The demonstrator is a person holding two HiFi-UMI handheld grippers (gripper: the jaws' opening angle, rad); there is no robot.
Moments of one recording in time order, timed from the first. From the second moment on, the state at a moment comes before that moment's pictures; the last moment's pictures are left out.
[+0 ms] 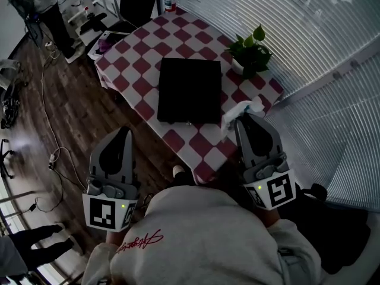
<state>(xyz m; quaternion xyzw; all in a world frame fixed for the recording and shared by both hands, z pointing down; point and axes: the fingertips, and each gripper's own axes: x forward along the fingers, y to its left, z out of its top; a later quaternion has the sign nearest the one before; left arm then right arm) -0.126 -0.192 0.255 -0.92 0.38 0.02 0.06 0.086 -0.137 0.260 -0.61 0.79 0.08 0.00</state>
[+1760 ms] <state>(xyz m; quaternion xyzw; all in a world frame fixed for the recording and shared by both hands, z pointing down) -0.118 -0.220 0.241 -0.88 0.47 0.02 0.07 0.101 -0.204 0.270 -0.53 0.84 0.09 -0.03</state>
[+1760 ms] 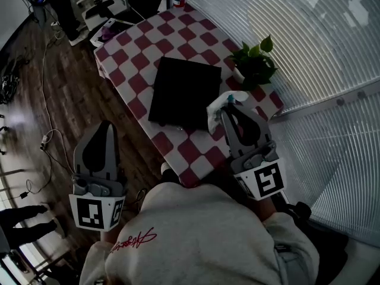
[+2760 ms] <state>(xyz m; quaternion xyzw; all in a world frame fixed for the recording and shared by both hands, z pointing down) -0.123 -0.209 0.236 -0.87 0.48 0.01 0.08 0.079 -0.236 0.311 -0.51 0.85 0.09 -0.08</state>
